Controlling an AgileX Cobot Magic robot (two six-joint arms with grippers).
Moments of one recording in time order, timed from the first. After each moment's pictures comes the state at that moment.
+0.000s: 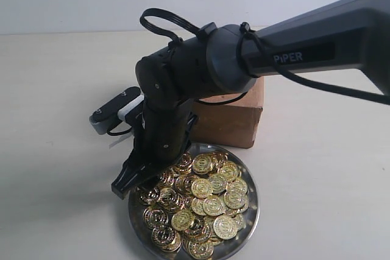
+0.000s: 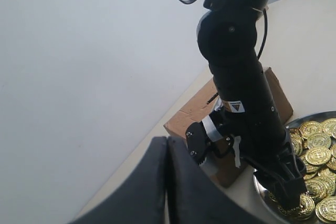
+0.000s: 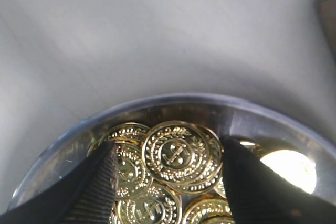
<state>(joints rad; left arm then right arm) -0.44 0.06 -0.18 -0.87 0.37 1.47 0.77 2.12 -1.41 0.10 0.76 -0.10</state>
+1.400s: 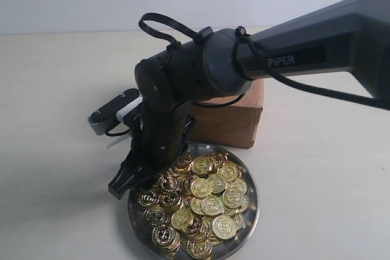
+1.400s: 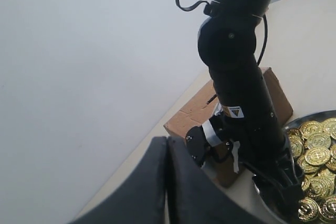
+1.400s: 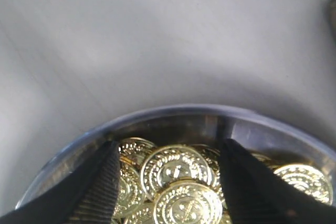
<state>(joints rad) -0.44 0.06 -0.18 -0.87 0.37 1.47 0.77 2.15 -1.42 0.13 0.75 -0.10</state>
